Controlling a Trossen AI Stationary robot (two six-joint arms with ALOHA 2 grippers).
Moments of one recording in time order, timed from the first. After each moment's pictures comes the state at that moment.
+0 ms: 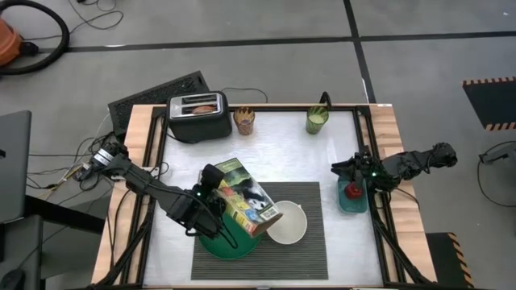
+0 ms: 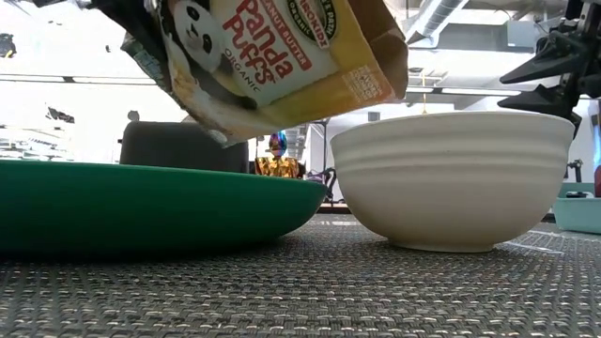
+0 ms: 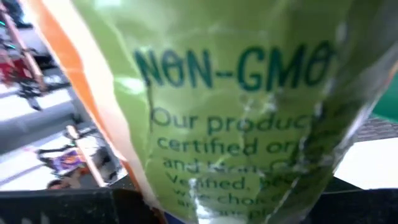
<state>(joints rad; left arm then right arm) -0.52 1.67 1.49 -1.45 -0.82 0.05 0.35 0.01 0.24 -0.47 0.53 0.86</state>
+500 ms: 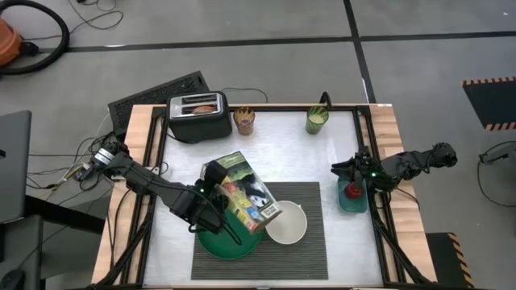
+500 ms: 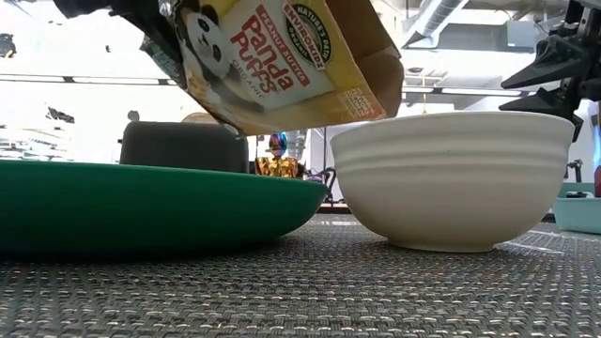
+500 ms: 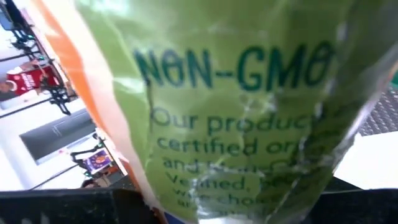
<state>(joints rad) -0.48 1.67 1.49 -1.43 -0.90 0.19 0.35 0.01 0.24 -0.50 0.53 0.86</state>
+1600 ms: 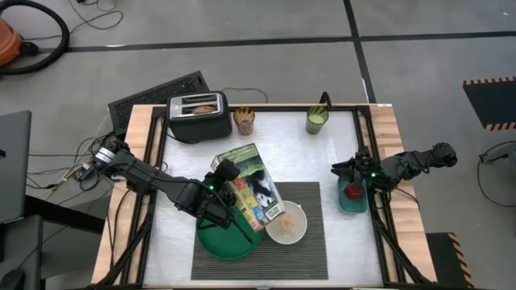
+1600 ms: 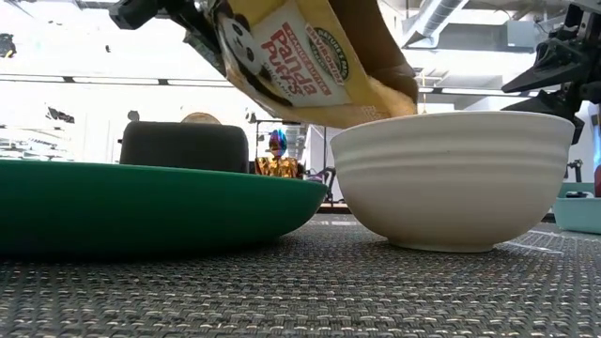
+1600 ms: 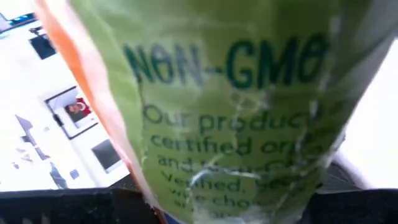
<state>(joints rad) -0.42 1.67 1.49 -1.23 -1.07 0.57 0.35 0.01 0.24 -0.52 0.53 0.86</state>
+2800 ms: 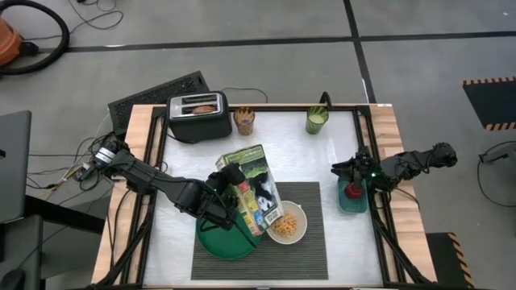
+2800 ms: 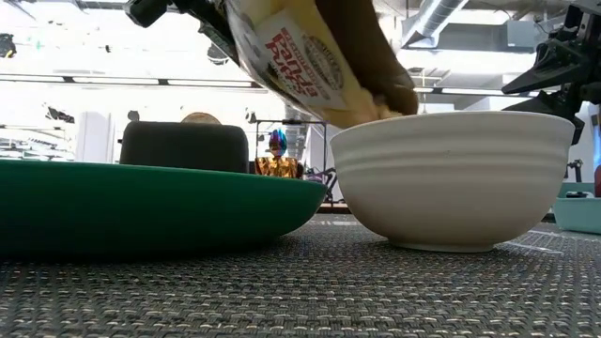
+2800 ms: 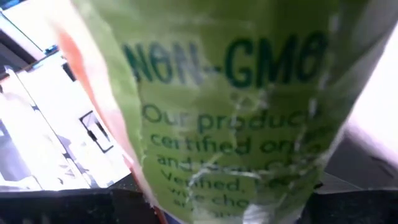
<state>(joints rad) -0.43 1.67 1.49 -1.12 -1.12 0.81 0.35 0.01 0.24 -0.53 0.53 0.86</state>
